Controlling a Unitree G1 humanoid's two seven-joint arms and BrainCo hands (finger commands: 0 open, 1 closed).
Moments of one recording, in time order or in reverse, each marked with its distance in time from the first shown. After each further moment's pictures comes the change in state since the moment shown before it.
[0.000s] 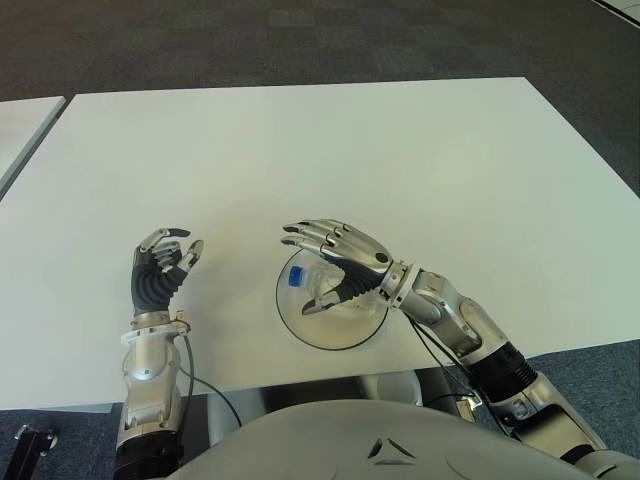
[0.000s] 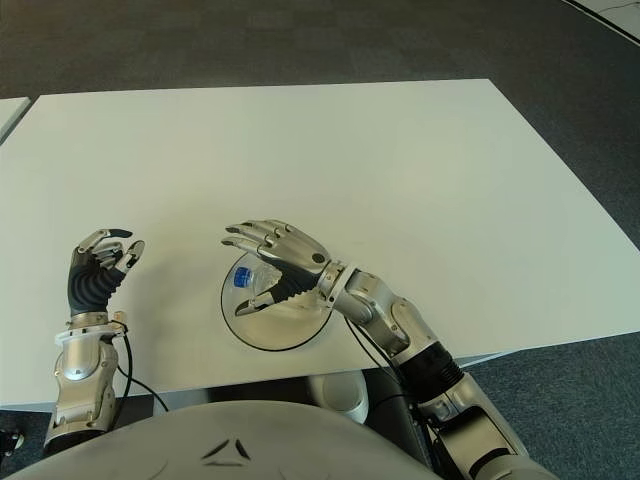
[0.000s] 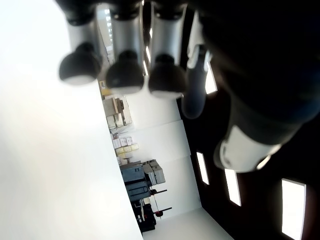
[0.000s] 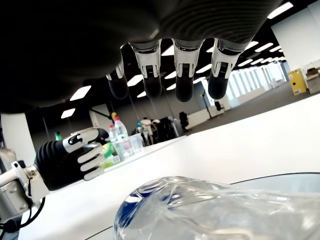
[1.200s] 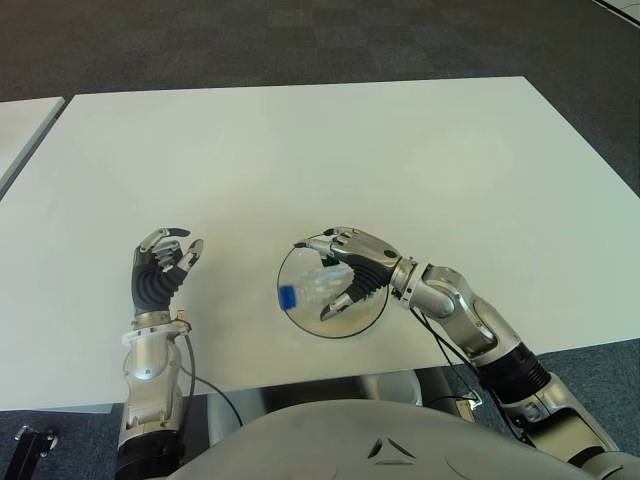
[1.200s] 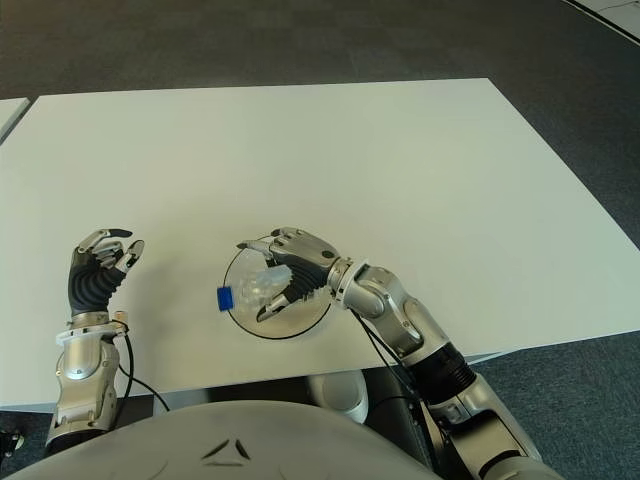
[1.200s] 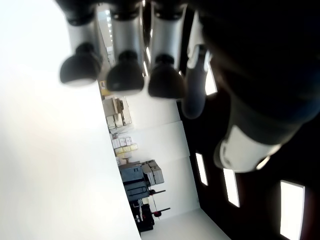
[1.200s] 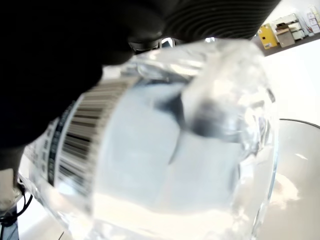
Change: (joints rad) left arm -0.002 -0.002 0.000 0.001 -0.011 0.000 -0.002; right arm 0.007 -0.039 -0.015 -0.064 0.154 0.104 0.206
